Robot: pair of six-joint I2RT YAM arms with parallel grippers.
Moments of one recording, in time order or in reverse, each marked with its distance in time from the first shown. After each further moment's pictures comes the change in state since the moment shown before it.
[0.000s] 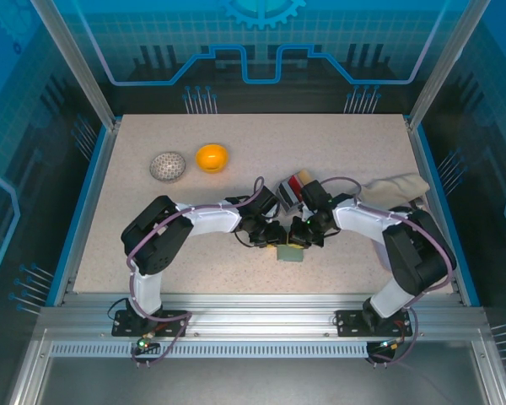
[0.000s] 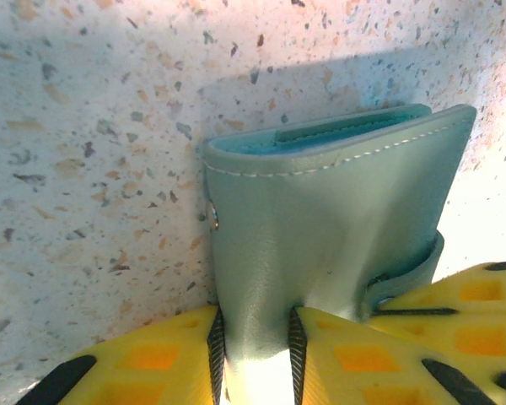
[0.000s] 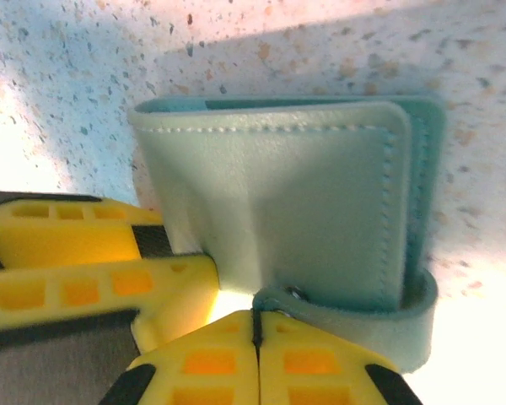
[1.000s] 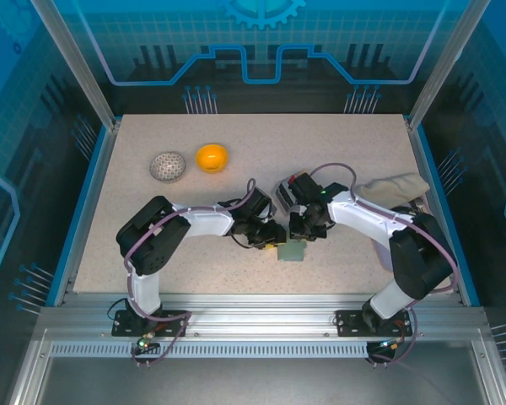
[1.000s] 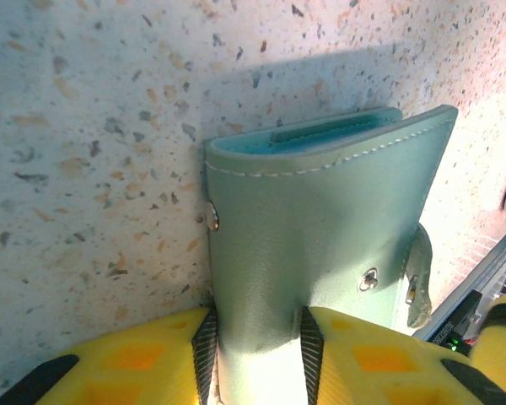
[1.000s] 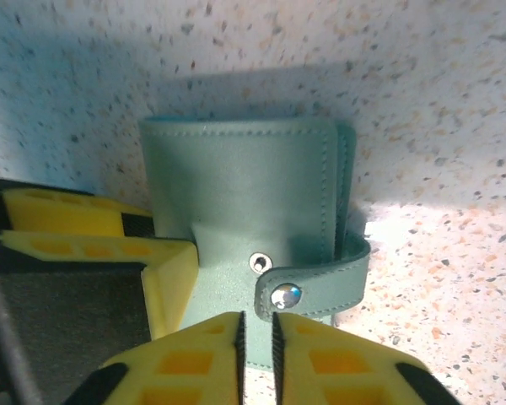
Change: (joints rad) left arm 0.035 -0.027 -0.111 0.186 0.090 -0.082; right arm 0.065 -0.014 0.154 -0.212 0.231 -0.058
